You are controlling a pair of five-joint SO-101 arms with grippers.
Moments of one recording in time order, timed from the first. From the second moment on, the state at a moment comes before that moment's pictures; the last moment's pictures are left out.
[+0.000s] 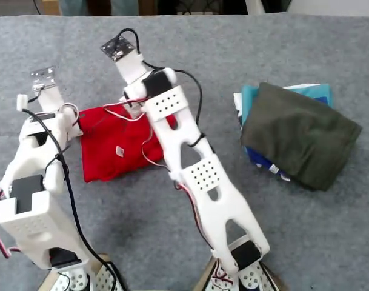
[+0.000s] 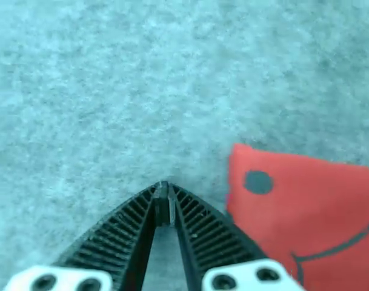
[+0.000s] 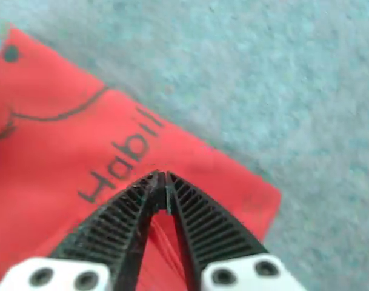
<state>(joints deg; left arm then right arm) -19.7 13.5 25.2 29.1 5.4 -30.7 72.4 -93.1 92.3 10.1</state>
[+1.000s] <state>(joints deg) -24.4 13.8 24.4 29.1 16.3 -31.8 74.1 -93.1 100.7 10.2</state>
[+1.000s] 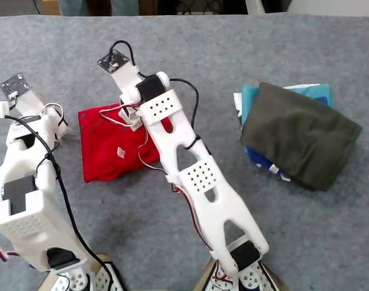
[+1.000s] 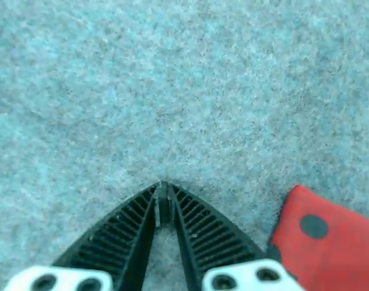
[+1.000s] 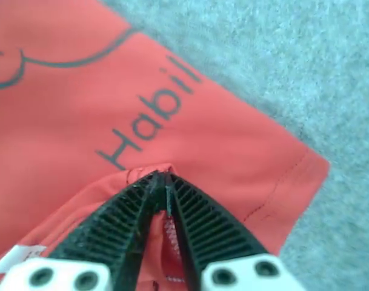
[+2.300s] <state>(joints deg) -24.3 13.8 24.4 29.1 16.3 -30.5 42.2 -36.7 72.6 10.1</state>
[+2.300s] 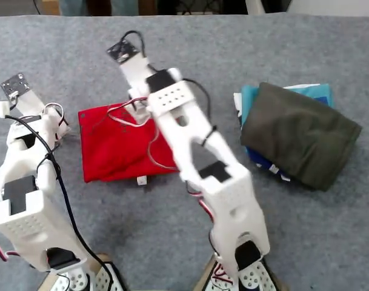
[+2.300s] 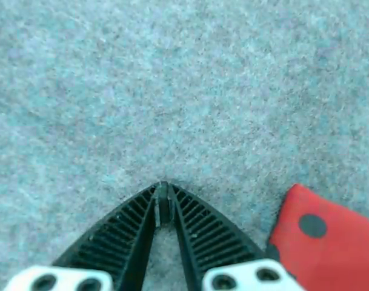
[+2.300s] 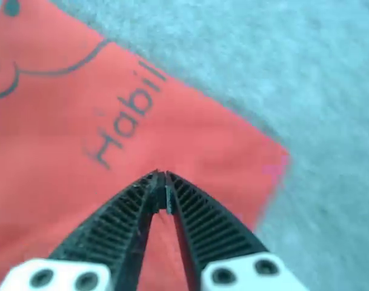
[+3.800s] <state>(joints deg) -24.3 13.8 24.4 29.1 16.3 -29.9 25.8 -16.9 68.4 16.4</state>
